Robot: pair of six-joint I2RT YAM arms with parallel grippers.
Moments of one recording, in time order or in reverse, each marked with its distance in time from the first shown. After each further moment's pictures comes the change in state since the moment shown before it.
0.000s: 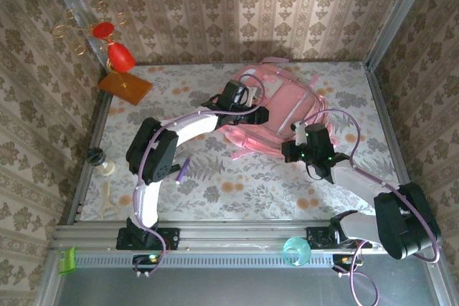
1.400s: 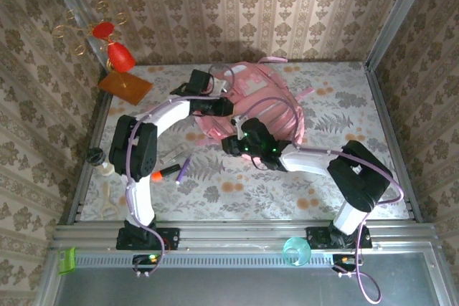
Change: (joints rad) left arm 0.277 -0.050 0.019 -0.265 0.109 0.285; right arm 0.467 0.452 0.410 0.197 0.171 0.193
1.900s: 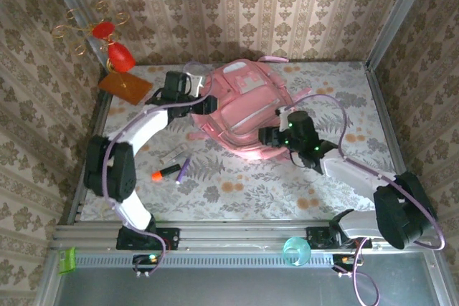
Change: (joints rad) left arm 0.064 -0.325 -0.282 0.122 -0.187 0.014; right arm -0.317 -0.375 -0.212 -0.176 -0.035 -0.089
